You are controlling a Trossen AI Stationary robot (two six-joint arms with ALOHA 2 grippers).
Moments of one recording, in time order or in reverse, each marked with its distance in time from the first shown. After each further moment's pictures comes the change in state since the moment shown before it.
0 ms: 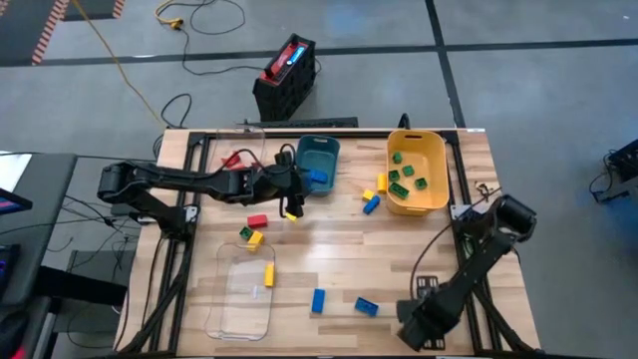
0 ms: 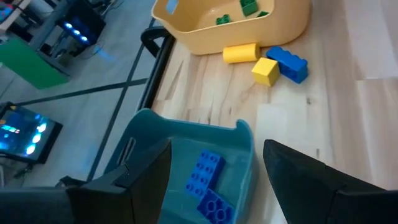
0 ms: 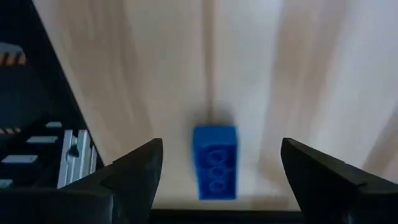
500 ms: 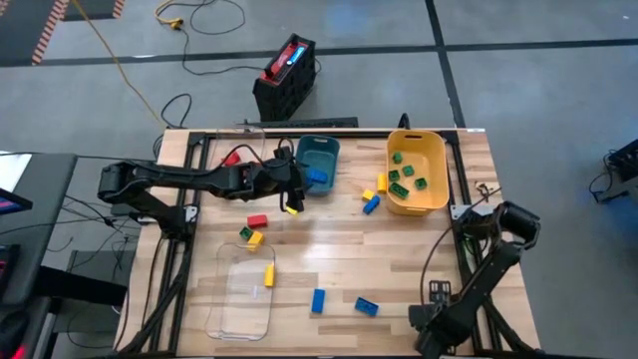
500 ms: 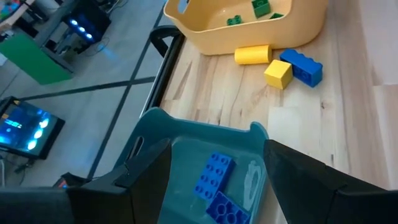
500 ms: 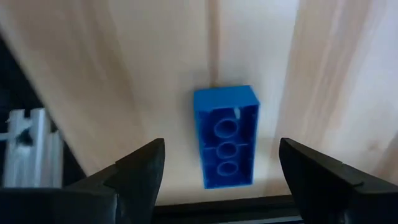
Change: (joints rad) left arm 0.041 0.000 0.000 0.020 0.021 0.002; right arm 0.124 0.034 -0.051 0.020 0.007 0.146
